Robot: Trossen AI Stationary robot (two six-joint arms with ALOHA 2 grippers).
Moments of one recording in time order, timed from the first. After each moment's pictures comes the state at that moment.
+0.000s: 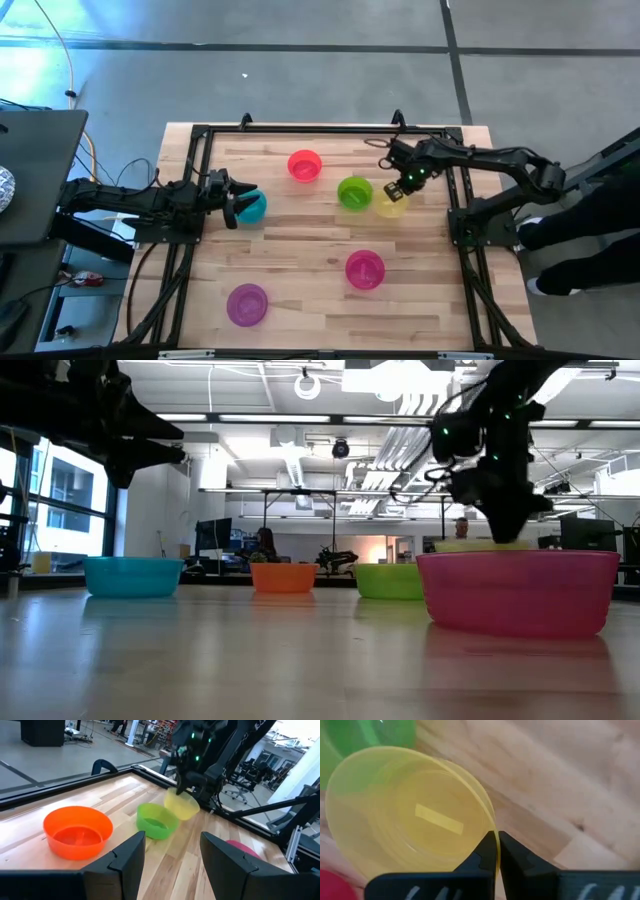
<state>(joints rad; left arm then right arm) 0.05 0.36 0.16 0.05 -0.35 -0.41 -0.49 1.38 0.90 -0.97 -0.07 0.51</state>
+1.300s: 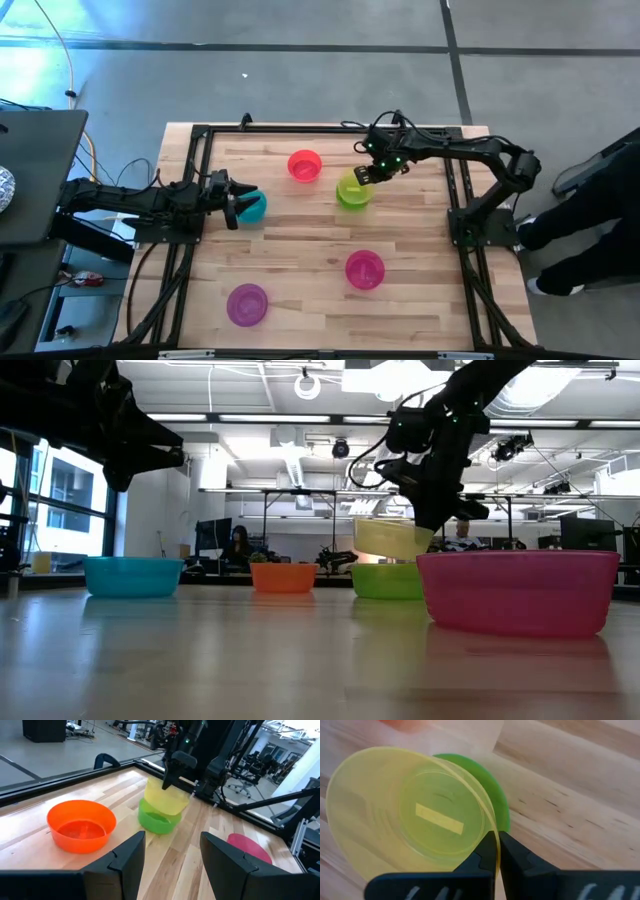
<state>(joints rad) 0.05 0.36 0.16 0.02 -0.35 -0.41 -0.47 1.60 1.09 -0.74 -0.19 0.72</state>
